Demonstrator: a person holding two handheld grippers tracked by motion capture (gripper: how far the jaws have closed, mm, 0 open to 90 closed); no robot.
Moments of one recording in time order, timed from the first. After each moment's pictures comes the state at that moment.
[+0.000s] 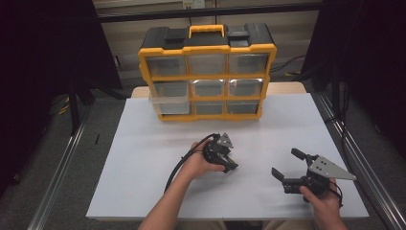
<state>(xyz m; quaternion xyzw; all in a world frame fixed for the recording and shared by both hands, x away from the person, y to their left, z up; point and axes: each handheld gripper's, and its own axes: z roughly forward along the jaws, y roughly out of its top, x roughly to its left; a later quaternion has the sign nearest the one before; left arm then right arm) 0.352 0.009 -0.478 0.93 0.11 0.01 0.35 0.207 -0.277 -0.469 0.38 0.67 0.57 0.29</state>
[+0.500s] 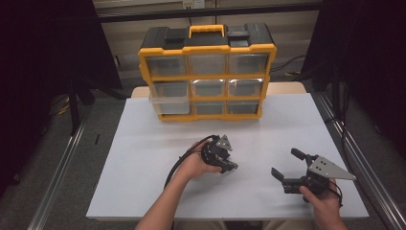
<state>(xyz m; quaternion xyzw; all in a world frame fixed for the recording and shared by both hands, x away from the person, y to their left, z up) 0.347 0.014 -0.471 0.94 0.08 0.01 0.33 0.208 -0.277 -0.470 0.37 0.68 0.57 0.29</state>
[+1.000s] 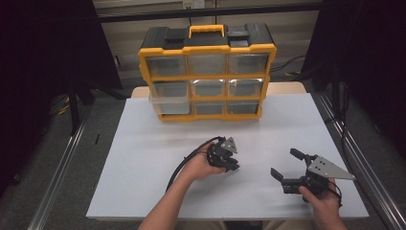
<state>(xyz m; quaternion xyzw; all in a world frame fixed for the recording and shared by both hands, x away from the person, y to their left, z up) 0.342 0.000 -0.473 0.93 0.09 -0.01 0.35 0.208 -0.276 -0.470 0.37 0.68 0.57 0.29</state>
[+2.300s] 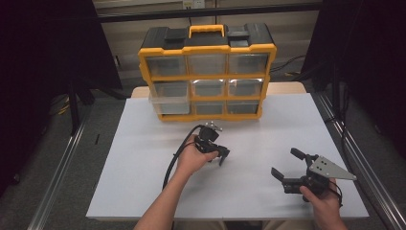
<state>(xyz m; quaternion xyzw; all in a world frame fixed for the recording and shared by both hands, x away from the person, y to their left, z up) 0.366 0.034 -0.448 0.89 0.28 -0.04 0.36 0.208 -0.277 -0.469 0.37 0.67 0.58 0.29</state>
